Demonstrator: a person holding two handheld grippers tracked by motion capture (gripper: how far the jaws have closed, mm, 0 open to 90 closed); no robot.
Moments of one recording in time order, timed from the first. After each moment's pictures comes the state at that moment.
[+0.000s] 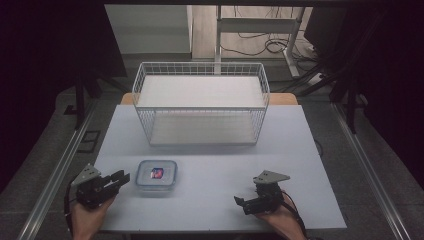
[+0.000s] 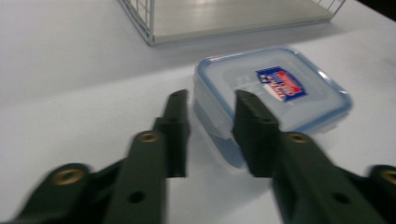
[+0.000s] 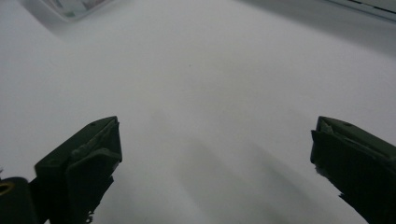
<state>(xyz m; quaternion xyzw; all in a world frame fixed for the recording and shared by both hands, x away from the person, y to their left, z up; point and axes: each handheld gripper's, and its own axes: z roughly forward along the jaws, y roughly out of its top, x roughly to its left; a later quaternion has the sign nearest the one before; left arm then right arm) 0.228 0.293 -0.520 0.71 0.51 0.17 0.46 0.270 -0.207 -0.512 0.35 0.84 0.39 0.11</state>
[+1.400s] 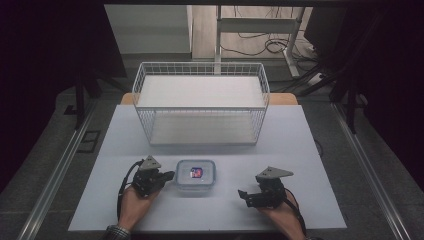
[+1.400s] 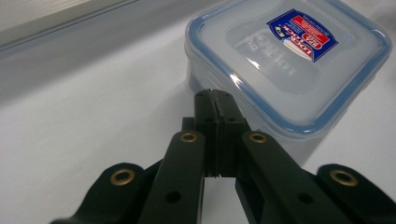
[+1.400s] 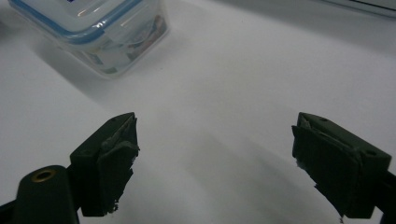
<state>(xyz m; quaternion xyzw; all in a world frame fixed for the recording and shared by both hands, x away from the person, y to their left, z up) 0.280 0.168 -0.523 0.80 0.42 0.10 0.41 0.279 -0.214 -0.510 0.39 0.83 0.38 0.12</state>
